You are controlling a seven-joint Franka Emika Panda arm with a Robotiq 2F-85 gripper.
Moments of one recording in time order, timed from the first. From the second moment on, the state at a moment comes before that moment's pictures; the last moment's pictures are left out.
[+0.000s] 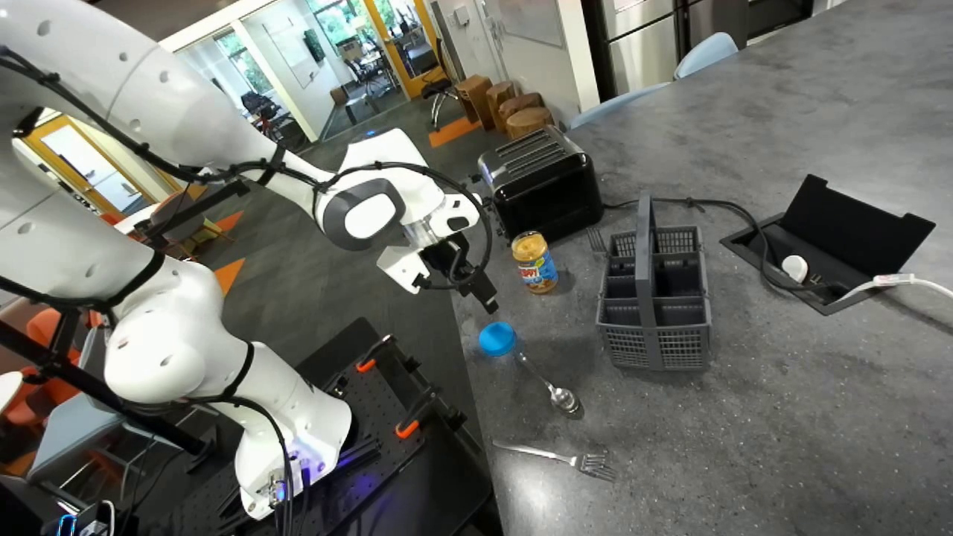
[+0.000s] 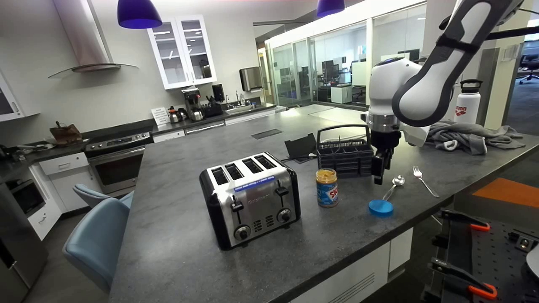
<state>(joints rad) -0.16 -0.10 -0.12 -2.80 -0.26 2.76 -0.05</state>
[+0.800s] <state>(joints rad) -0.14 -0.02 -0.12 -2.79 -0.16 2.91 -0.05</state>
